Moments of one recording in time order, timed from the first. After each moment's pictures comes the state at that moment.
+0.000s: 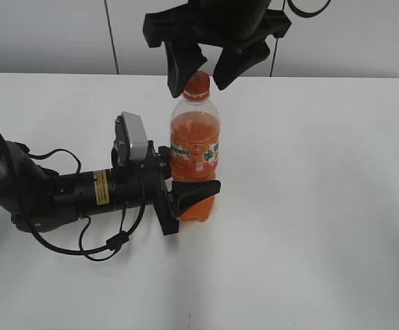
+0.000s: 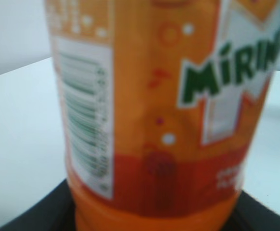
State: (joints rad) left arm -0.38 2.31 -0.91 0.98 -1.29 -0.25; right arm 0.69 1.91 -1.84 0.13 1.23 0.15
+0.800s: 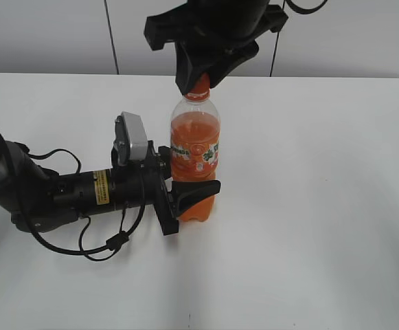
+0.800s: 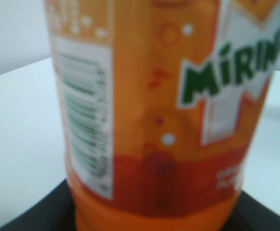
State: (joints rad) left arm -0.38 2.31 -0.91 0.98 -1.29 -0.25; right arm 0.69 1.91 -1.84 0.13 1.22 0.08
